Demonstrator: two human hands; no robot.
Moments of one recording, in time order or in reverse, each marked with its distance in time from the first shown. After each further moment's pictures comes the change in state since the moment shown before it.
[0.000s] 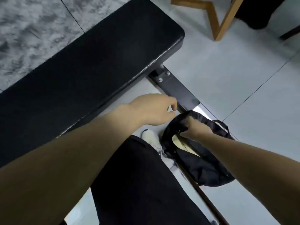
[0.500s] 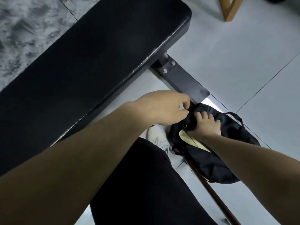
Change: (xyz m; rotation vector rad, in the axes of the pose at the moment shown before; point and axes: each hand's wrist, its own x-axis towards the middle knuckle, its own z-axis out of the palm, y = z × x) left_hand 0.015 0.005 0.002 -0.001 -0.106 -0.020; right_hand 0.040 0.023 0.051 -0.200 0.211 0.052
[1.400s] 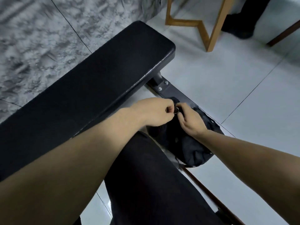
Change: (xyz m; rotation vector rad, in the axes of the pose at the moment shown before) left_hand -0.057 0.033 -0.009 0.031 0.126 -0.055; right_hand -0.067 -0.023 -0.098 0.621 0.386 -0.504
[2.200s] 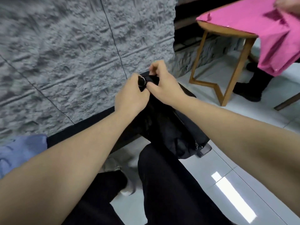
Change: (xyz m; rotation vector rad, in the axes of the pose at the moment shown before) left_hand -0.182 -0.023 -0.107 -0.294 1.076 -0.383; right_hand 0.034 -0.330 -0.111 0.207 0.109 -0.592
